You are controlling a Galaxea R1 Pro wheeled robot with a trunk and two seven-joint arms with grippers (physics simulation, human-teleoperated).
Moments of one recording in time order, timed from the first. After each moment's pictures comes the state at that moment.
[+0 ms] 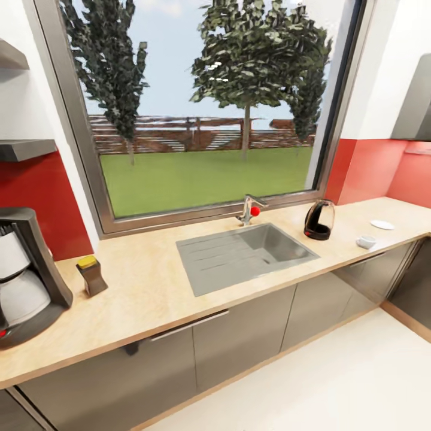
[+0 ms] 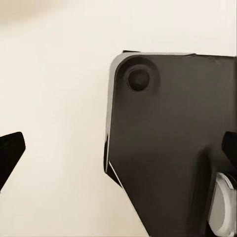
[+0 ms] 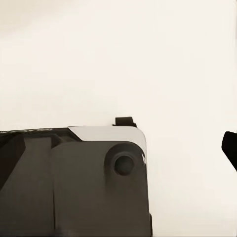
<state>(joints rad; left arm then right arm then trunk) 0.07 0.07 -0.69 -0.14 0.75 -0.26 0.07 -0.23 0.04 -0.24 -0.03 0.20 -0.13 -0.08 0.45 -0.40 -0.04</state>
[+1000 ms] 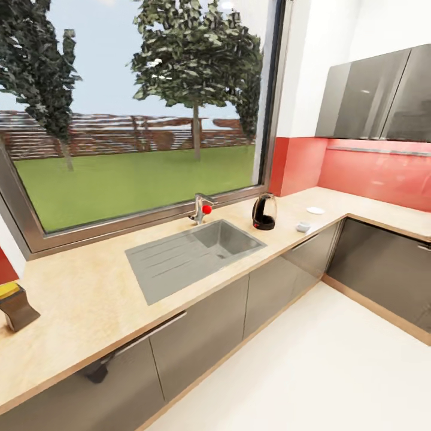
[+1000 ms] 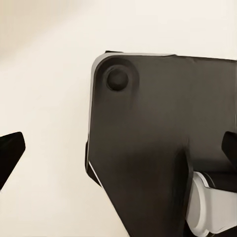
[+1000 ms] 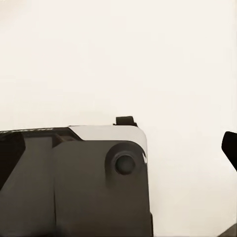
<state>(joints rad) 0.07 0.03 -0.69 -0.14 0.75 -0.27 0.07 -0.23 0.04 -0.24 -0.03 0.20 -0.13 -0.08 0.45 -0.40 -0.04</state>
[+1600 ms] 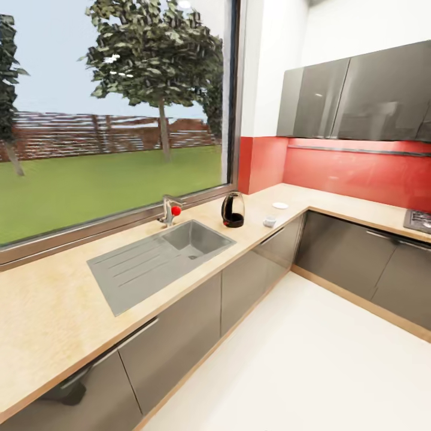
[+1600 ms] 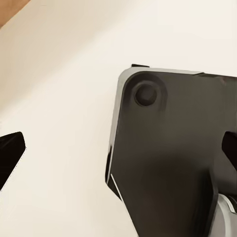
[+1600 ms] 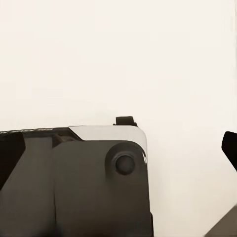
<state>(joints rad) 0.07 0.03 -0.13 -0.14 0.26 -0.27 0.07 -0.23 0.04 -0.24 -0.03 0.20 -0.13 -0.08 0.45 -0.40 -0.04</state>
